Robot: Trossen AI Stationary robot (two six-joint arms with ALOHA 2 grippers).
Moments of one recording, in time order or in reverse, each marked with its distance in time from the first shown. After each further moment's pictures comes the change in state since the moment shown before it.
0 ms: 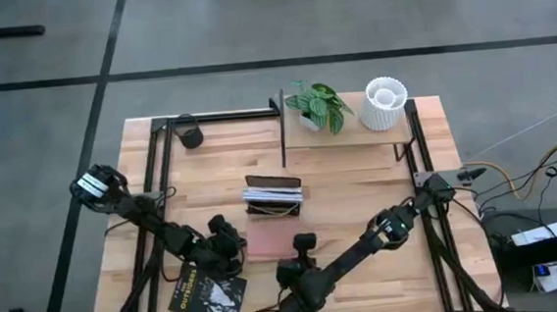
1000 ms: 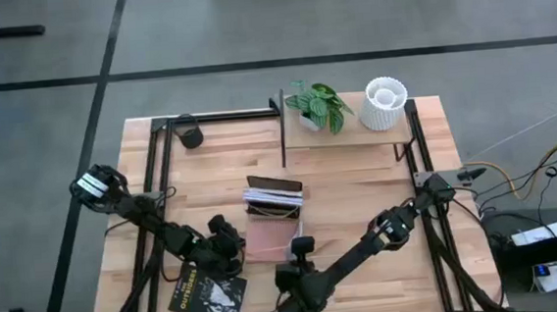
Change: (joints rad) left arm 0.000 0.000 0.000 -0.001 0.002 0.000; right arm 0.007 0.000 0.000 0.092 -0.044 0.188
